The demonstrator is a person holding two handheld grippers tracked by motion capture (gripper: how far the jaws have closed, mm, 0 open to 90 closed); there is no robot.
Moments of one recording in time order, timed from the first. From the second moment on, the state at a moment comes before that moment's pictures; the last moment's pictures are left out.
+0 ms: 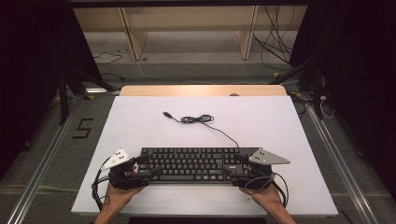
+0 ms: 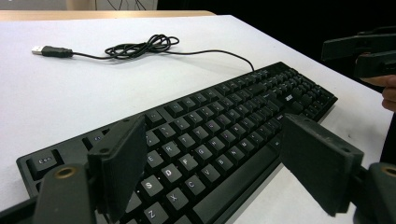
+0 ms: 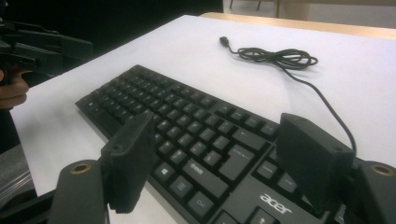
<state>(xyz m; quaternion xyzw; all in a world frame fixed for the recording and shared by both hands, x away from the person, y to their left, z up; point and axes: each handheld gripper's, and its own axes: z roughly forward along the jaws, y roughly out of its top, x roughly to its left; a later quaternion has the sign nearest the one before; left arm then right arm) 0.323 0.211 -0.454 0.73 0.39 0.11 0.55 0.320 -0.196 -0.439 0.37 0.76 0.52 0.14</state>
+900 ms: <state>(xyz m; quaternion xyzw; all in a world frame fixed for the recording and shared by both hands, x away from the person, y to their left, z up) 0.329 0.227 -0.461 0.73 0.46 0.12 0.49 0.366 -0.117 -0.441 0.33 0.81 0.46 0.09</state>
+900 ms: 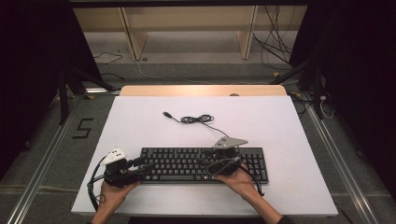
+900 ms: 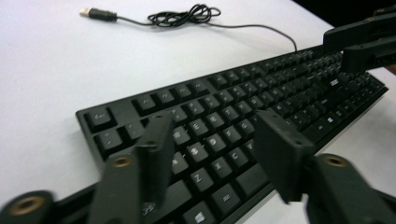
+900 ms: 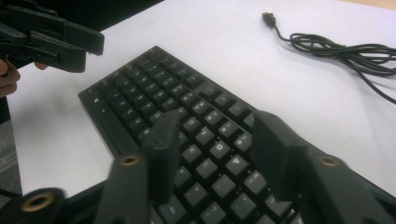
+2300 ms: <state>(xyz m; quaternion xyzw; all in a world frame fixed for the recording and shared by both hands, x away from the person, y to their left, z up) 0.337 0.231 -0.476 0.78 0.48 0.10 0.38 0.398 -0.063 -0.469 0.34 0.86 0.38 0.07</state>
